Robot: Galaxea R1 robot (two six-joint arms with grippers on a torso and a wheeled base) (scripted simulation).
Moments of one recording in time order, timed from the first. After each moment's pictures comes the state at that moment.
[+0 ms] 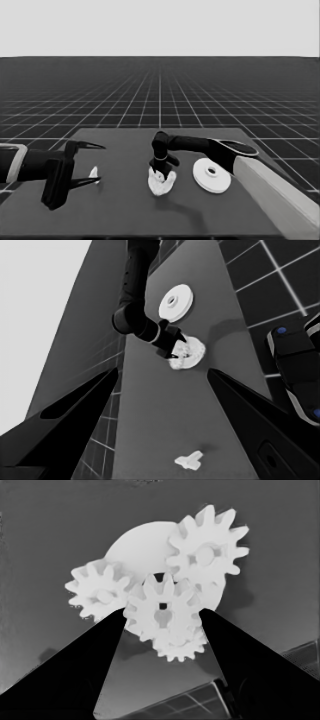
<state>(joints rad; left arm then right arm) -0.34 1.75 -0.42 0.31 0.68 0.35 -0.11 3.08 -1.78 -0.27 -1.50 1.95</state>
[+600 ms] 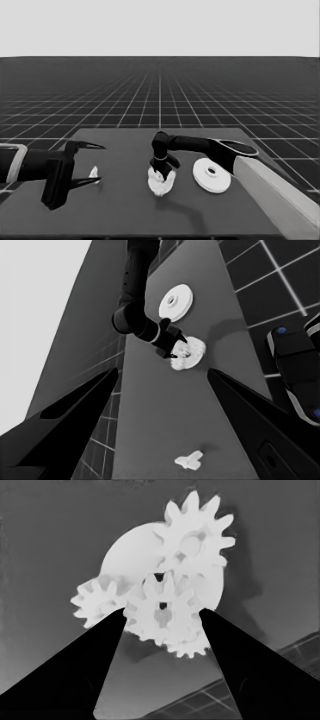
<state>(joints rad) -0.34 1.75 -0.42 0.31 0.68 0.35 -0.11 3.08 -1.78 -0.27 -1.50 2.08</state>
